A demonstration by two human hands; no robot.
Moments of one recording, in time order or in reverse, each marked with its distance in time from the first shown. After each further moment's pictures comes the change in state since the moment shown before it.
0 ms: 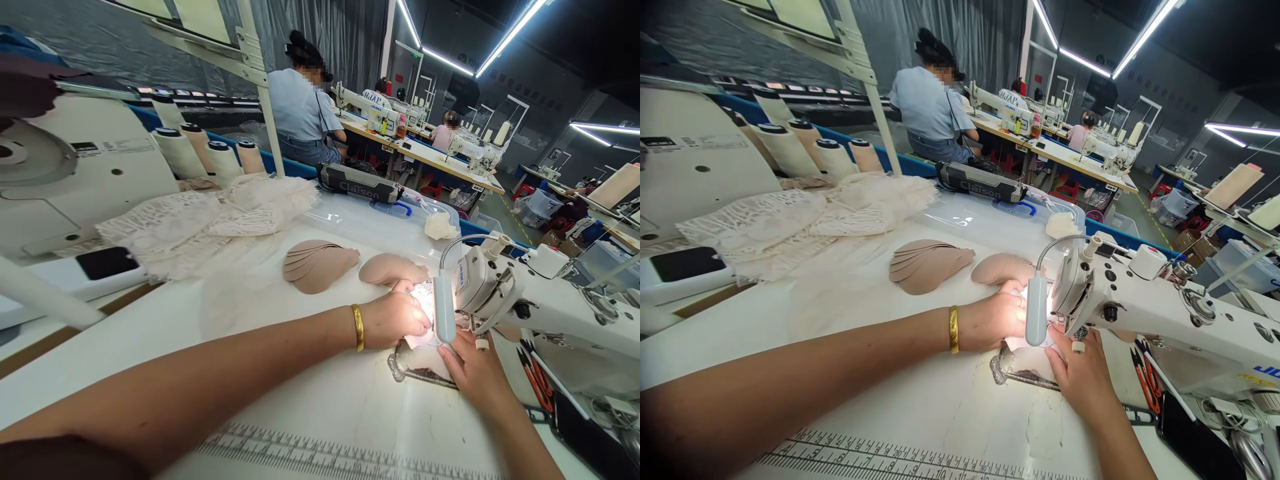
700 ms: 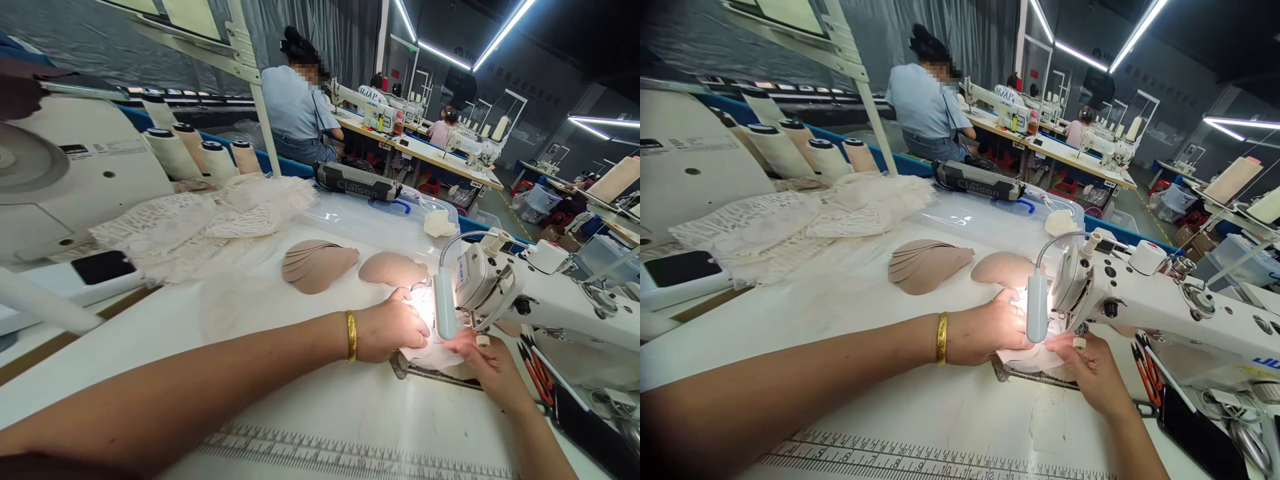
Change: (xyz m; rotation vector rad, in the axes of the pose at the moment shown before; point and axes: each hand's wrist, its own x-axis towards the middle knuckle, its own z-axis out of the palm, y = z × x) left_hand -0.005 0.010 -0.001 -0.026 -0.114 0.064; right_hand 0.001 -0.001 -0.029 0.623 -0.036 0.136
